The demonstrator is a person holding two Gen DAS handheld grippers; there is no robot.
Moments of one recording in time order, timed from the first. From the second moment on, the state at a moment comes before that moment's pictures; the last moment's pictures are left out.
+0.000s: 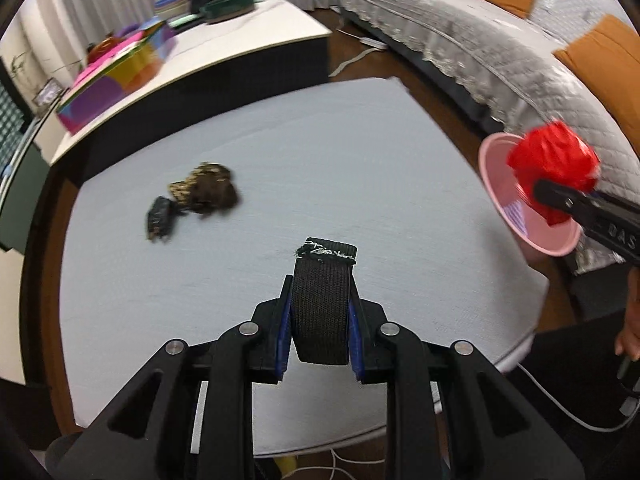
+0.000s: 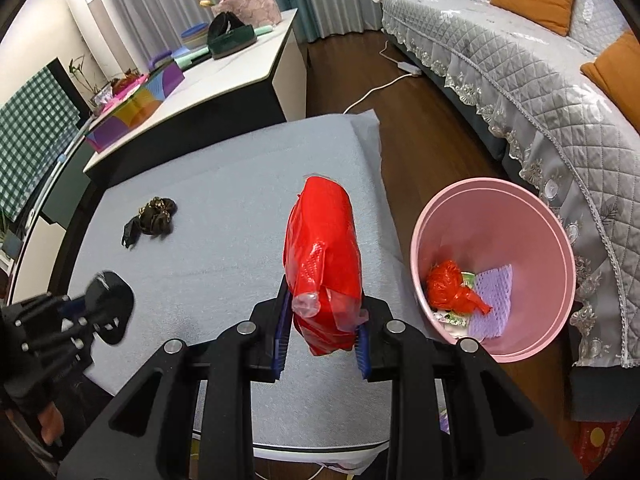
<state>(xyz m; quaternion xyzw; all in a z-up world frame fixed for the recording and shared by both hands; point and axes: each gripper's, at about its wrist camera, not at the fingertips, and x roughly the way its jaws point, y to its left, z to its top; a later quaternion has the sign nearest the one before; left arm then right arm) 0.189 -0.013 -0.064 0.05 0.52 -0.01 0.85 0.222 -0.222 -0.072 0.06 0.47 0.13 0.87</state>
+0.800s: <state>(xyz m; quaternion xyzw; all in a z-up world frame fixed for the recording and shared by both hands) 0.239 -0.139 -0.064 0.12 0.53 -0.07 0.84 0.220 -0.326 -0.049 0.10 0.41 0.05 0.90</state>
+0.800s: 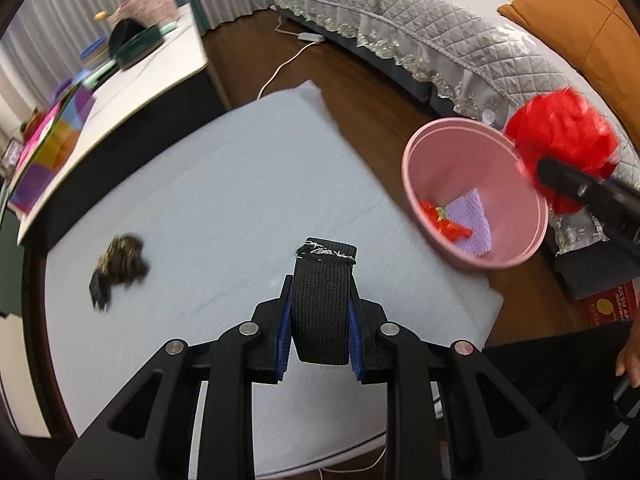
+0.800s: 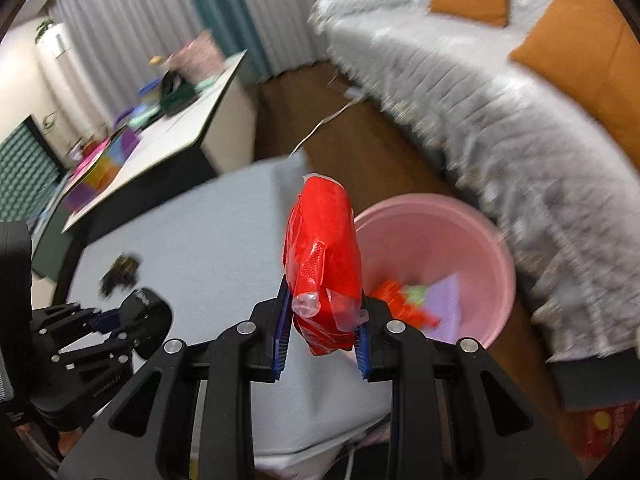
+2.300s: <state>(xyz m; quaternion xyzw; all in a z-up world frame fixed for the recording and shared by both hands) 0.366 -0.304 -0.141 0.15 0.58 -0.13 0.79 0.293 -0.431 -0.119 0.12 0.51 -0.08 0.85</state>
